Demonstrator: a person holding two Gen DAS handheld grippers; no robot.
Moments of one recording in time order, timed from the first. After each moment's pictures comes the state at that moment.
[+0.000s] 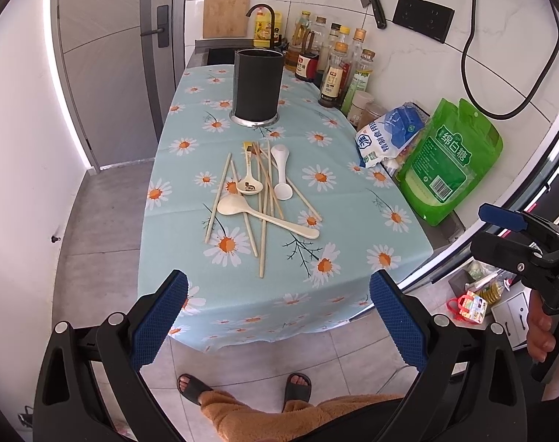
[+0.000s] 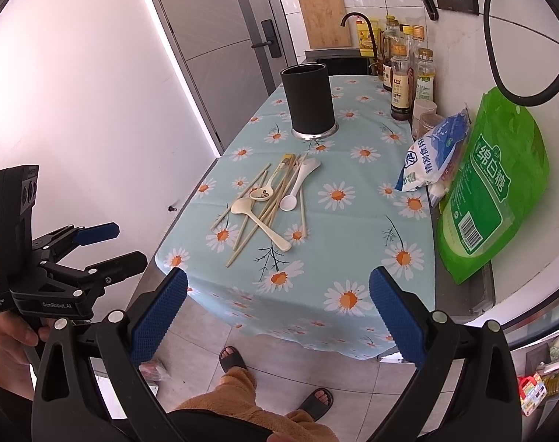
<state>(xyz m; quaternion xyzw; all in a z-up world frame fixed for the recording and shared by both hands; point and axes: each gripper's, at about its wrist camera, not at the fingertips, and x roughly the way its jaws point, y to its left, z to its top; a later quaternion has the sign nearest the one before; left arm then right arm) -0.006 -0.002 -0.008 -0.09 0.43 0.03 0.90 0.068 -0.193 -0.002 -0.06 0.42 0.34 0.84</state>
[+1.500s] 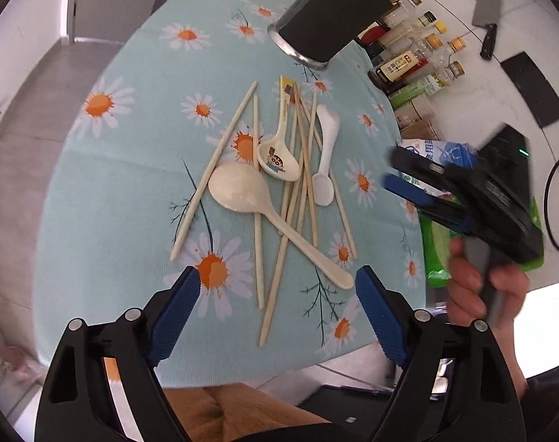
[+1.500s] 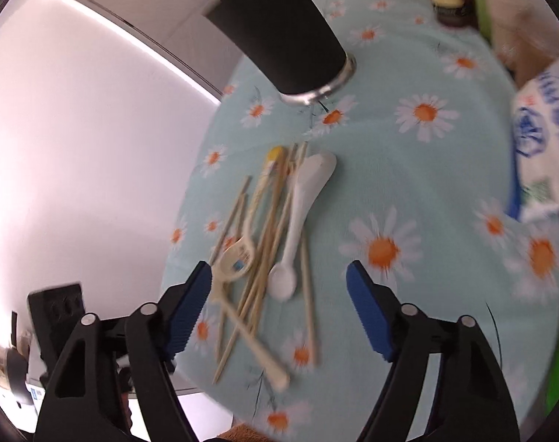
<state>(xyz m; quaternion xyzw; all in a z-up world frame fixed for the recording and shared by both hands) 0.120 0.092 -0.128 -0.33 0.51 -0.02 0.79 0.315 -0.077 -0.132 0.11 0.57 0.40 0.71</state>
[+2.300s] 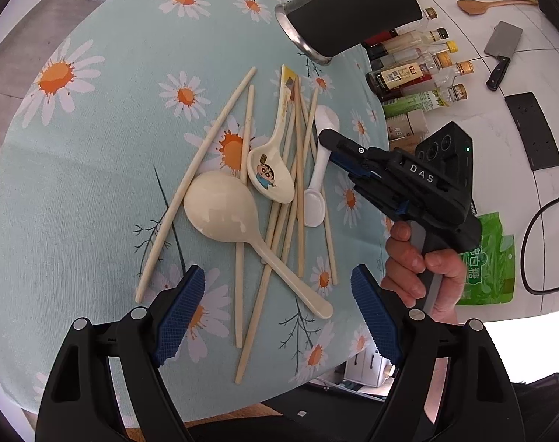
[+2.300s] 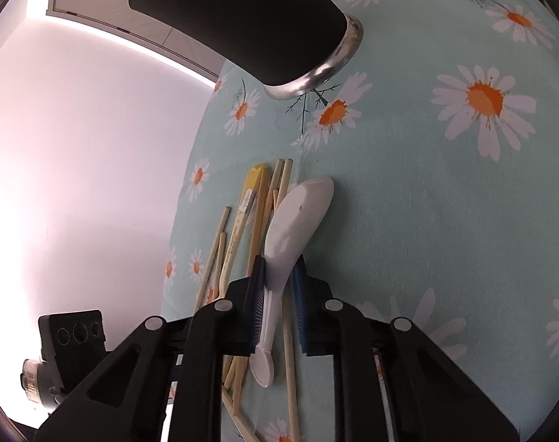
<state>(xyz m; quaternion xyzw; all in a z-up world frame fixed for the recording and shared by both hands) 0.151 0.105 -0.152 -0.42 0.51 -0.07 0.75 0.360 -0.044 -0.194 0.14 0.59 0.42 0.67</state>
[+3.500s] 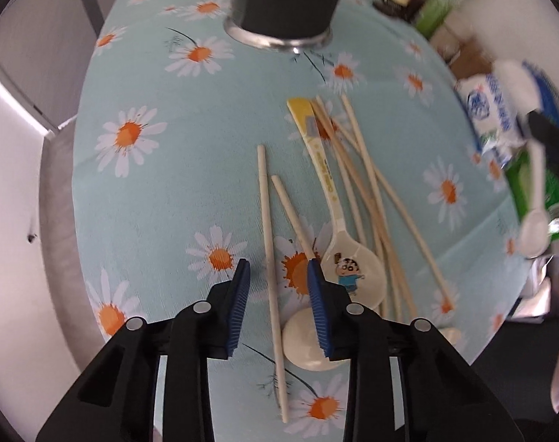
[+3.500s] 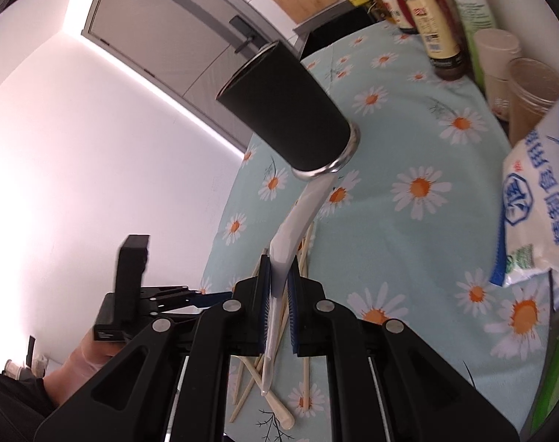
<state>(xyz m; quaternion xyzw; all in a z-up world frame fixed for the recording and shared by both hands) 0.251 0.098 -0.142 -0.05 0.63 -0.04 0.78 0.330 -0.122 -0.103 0.17 0.47 0.41 0.76</state>
